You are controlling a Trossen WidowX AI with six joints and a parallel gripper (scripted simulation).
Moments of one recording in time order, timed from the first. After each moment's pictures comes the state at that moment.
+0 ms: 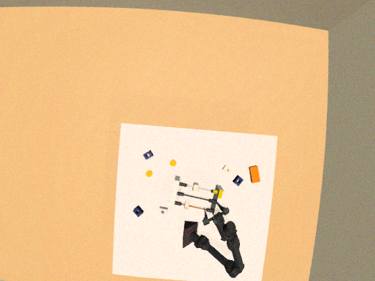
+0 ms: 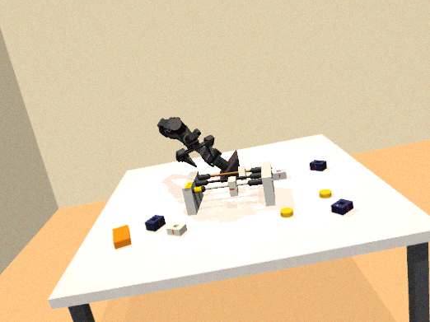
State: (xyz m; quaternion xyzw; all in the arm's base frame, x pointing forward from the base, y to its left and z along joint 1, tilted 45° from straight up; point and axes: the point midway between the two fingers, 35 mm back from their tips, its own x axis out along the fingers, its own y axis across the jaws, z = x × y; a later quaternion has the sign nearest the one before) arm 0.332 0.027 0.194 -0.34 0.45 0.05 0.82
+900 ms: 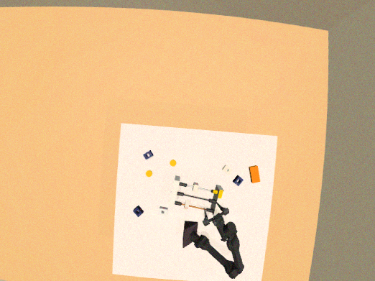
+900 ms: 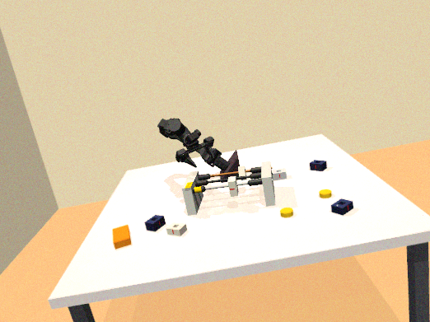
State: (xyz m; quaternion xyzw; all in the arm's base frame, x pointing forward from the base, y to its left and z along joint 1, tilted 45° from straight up) arm 0.326 0.023 0.192 -0.36 0.45 0.07 0.81
